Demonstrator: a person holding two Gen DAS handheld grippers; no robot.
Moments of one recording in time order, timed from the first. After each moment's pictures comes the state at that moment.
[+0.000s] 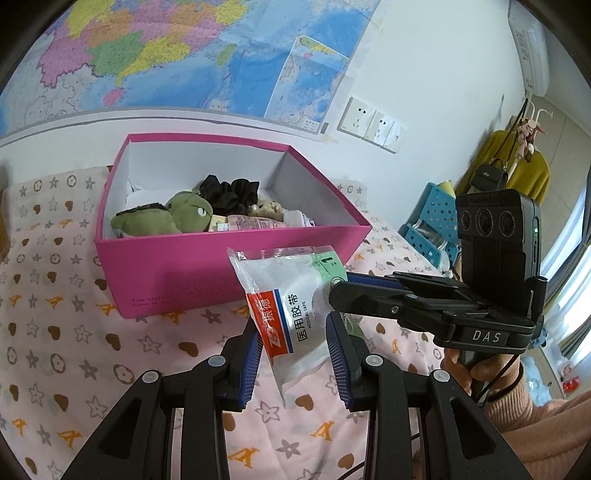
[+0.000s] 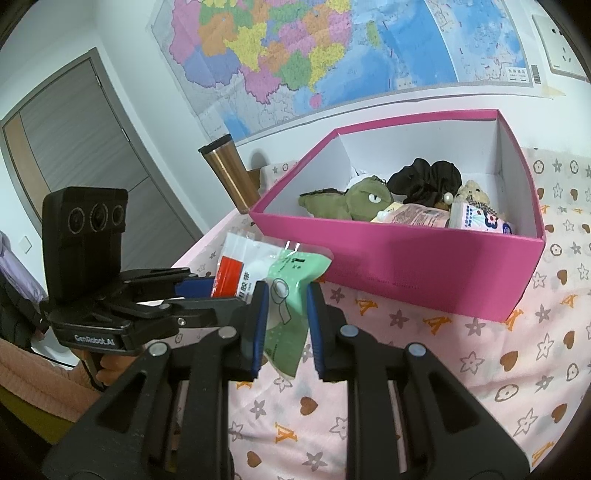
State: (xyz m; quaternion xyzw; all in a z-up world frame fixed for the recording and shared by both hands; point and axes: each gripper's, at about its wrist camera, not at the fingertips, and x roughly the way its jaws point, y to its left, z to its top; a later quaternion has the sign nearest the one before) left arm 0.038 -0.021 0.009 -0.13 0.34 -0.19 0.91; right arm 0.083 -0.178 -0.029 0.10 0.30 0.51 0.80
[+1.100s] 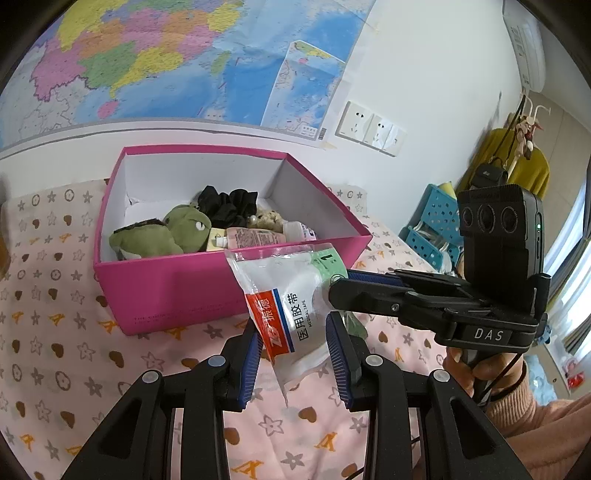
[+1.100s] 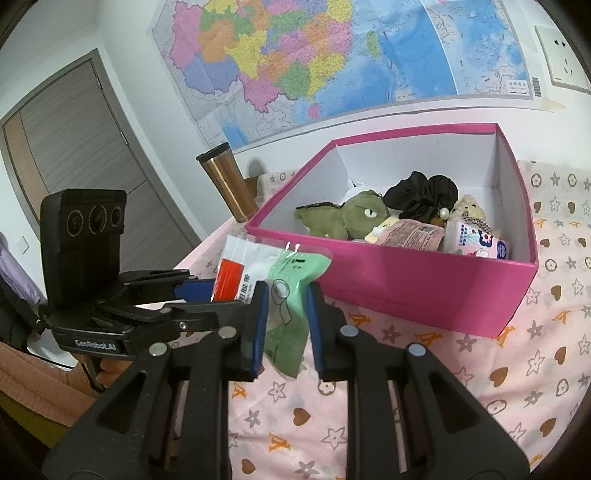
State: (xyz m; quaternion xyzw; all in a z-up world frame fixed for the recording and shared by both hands) left arm 0.045 -0.023 0.013 -0.11 0.33 -0.19 0.92; right arm 0.088 -0.180 -0.022 0.09 0.28 0.51 0.81
